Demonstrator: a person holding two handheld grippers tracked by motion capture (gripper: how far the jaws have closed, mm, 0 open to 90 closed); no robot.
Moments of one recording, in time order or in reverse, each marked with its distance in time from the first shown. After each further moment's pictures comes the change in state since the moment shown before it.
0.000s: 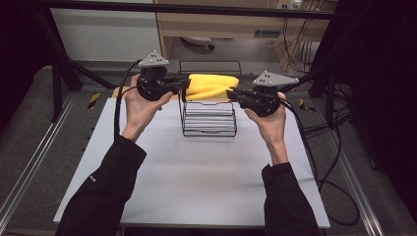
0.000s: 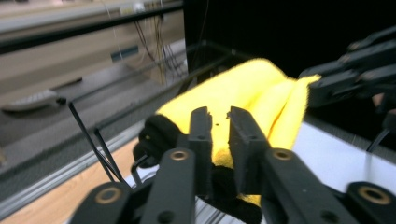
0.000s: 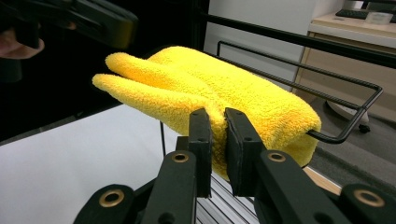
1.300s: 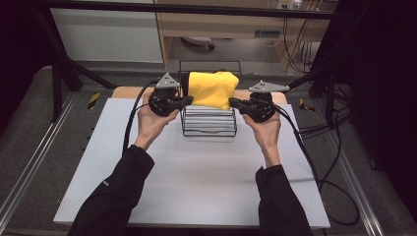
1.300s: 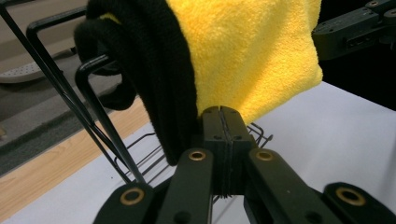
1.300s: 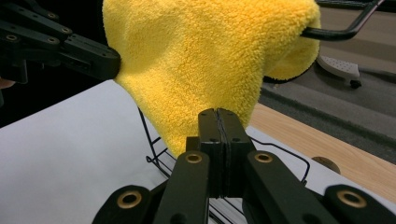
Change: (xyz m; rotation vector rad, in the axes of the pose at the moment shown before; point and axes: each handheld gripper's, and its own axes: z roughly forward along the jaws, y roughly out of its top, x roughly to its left) left arm 0.004 -0.054 0.042 0.075 0.017 0.012; right arm -0.011 -0.037 0.021 0.101 -0.065 0.111
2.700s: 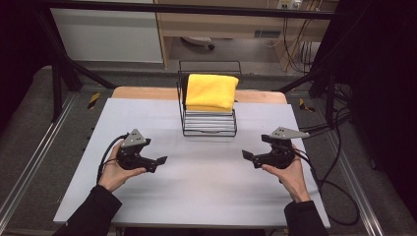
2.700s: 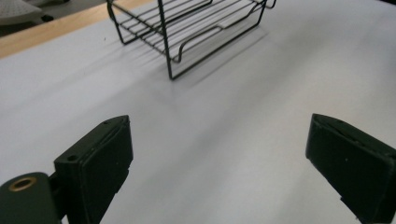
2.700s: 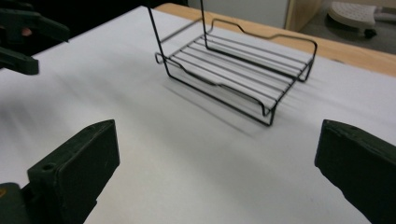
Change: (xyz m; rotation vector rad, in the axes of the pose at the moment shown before) left arm -0.003 -0.169 -0.059 0.111 -0.002 -0.051; right arm 0.003 -0.117 -0.060 0.114 0.014 0.061
